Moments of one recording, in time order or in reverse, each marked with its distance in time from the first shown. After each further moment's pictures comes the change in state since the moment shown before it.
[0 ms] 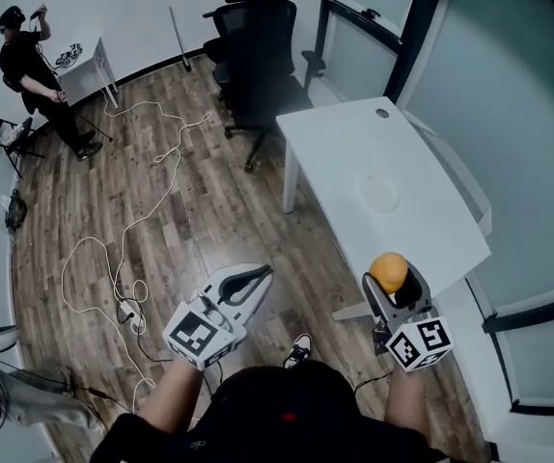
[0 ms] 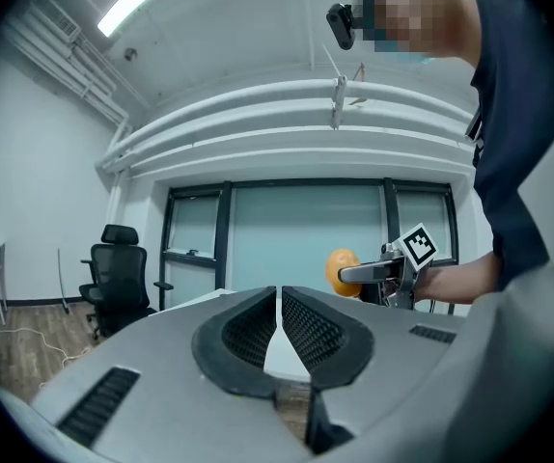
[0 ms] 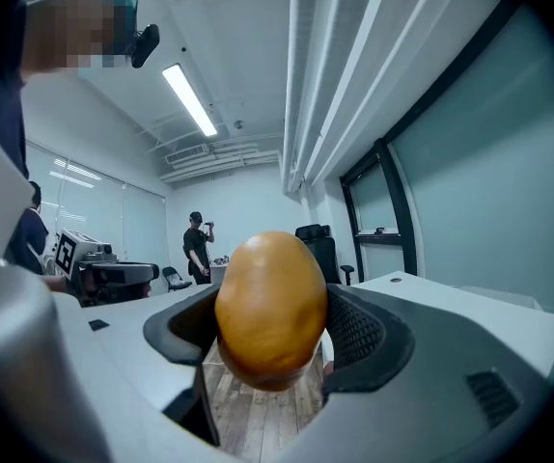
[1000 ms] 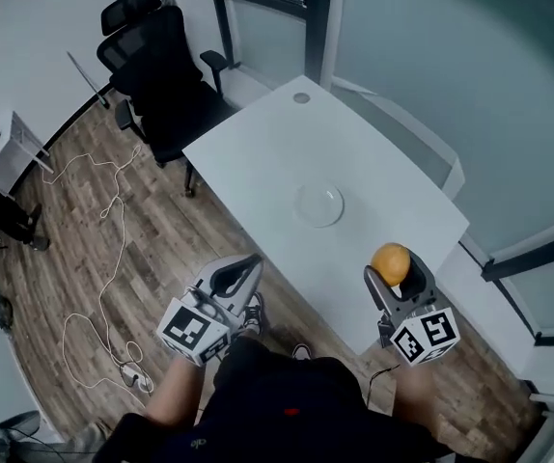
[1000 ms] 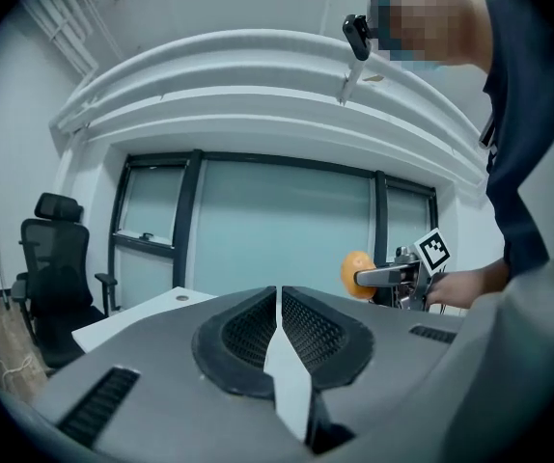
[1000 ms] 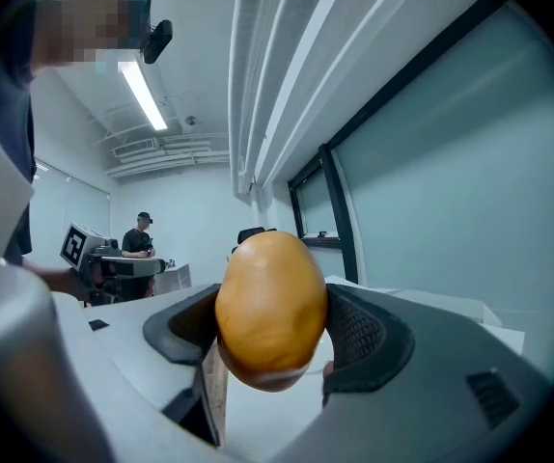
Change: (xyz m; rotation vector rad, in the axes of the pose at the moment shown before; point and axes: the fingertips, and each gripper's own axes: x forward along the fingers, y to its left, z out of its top) left arm 0.280 0.043 -0.008 -0.028 0.063 -0.237; right arm 0.026 -0.235 0.000 0.040 -0.014 -0.271
